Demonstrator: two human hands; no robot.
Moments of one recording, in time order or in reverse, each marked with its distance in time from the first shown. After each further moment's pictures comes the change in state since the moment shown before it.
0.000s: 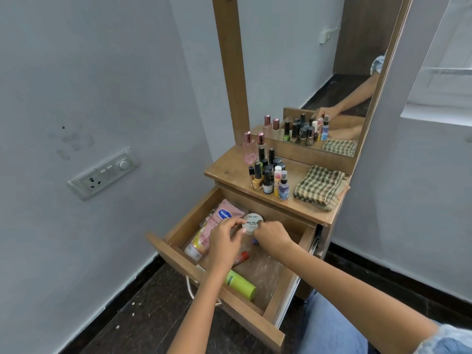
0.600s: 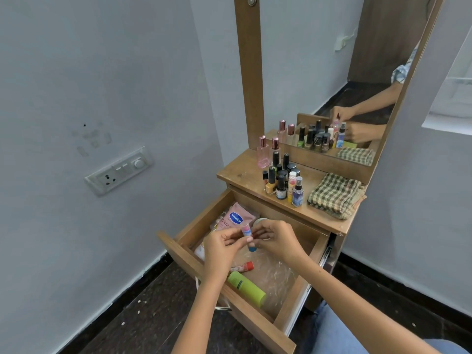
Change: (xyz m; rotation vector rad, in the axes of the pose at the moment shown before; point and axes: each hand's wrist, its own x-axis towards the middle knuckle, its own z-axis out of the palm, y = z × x) left_hand -0.016 0.005 -0.031 -0.315 0.036 -0.191; right_hand -0.021 -0.008 -0.009 1.403 0.310 -0.035
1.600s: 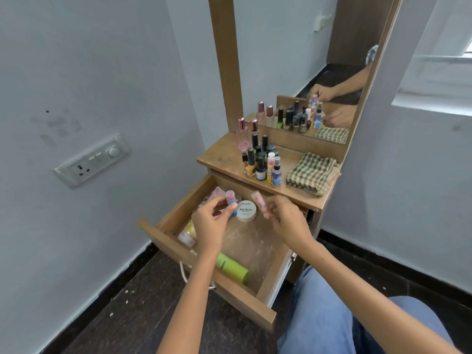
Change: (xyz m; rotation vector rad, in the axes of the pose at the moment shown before) left_hand 0.008 0.017 0.022 0.009 0.156 0.151; right_hand -0.024 0.022 -0.036 -0.532 0.314 0.040
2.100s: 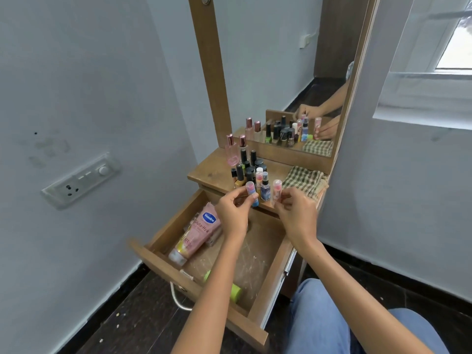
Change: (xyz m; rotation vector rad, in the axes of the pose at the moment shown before) left_hand 0.032 0.022 0.079 -0.115 -0.009 0.007; right_hand 0.020 0.004 -0.033 0.145 0.434 0.109
